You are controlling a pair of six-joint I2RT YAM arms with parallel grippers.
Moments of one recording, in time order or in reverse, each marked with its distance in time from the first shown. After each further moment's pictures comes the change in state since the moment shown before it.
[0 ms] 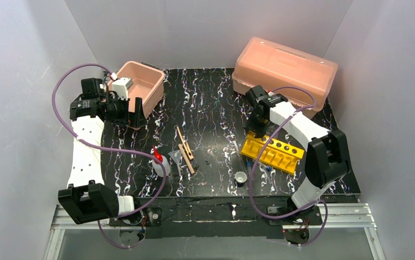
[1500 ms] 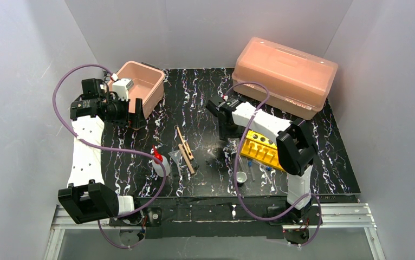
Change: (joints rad) left arm 0.000 0.002 -0.005 -0.007 -0.003 0.010; right arm 0.313 0.285 0.279 -0.152 0.190 -0.256
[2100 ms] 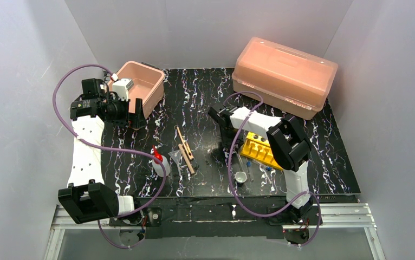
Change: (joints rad) left arm 0.000 0.001 0.000 -0.001 -0.001 0.000; right arm -0.030 0.078 -0.109 0.135 -0.094 -0.117
